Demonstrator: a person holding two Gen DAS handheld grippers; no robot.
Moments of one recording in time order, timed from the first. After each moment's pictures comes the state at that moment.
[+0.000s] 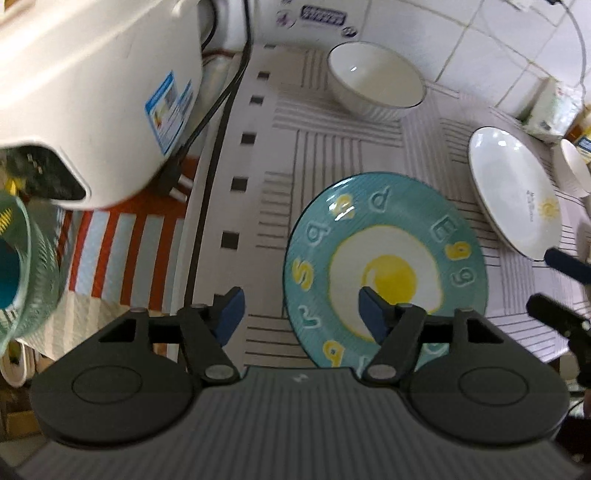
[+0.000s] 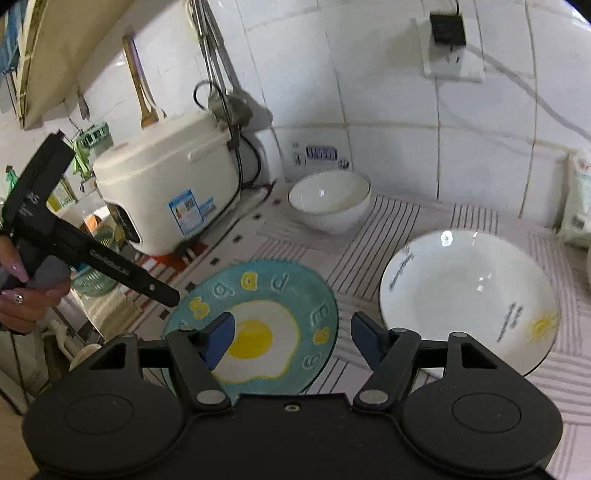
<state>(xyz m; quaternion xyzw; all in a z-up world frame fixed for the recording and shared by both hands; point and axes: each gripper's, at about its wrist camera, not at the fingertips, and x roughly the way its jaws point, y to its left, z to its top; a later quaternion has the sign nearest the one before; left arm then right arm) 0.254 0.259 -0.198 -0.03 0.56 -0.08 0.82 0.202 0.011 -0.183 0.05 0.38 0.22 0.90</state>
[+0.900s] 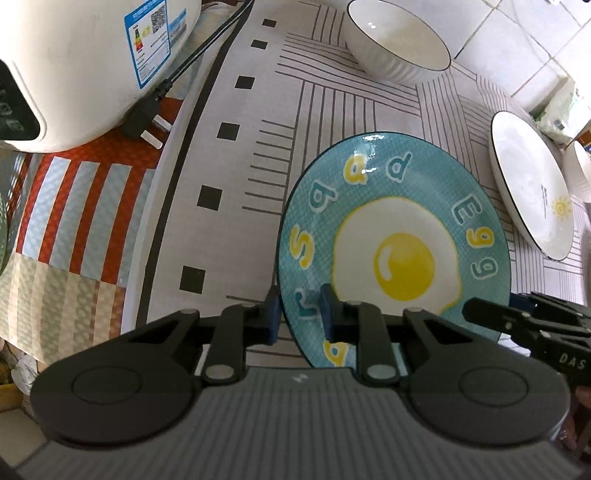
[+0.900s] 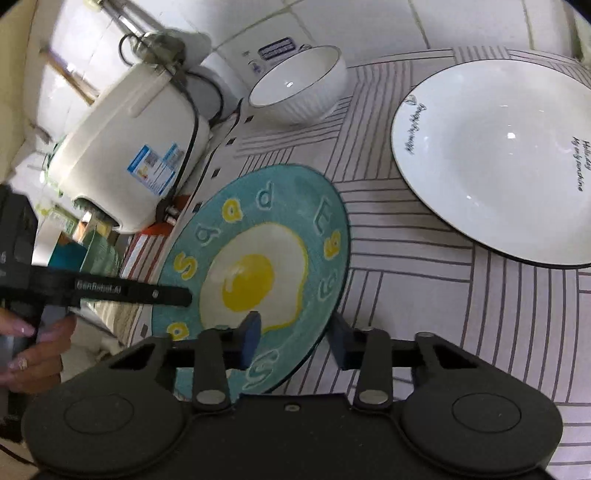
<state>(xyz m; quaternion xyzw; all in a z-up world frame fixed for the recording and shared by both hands) 0.259 0.259 -0.247 -0.08 0.59 -0.08 0.80 0.235 0.018 -0.264 0.20 0.50 0.21 0.81</state>
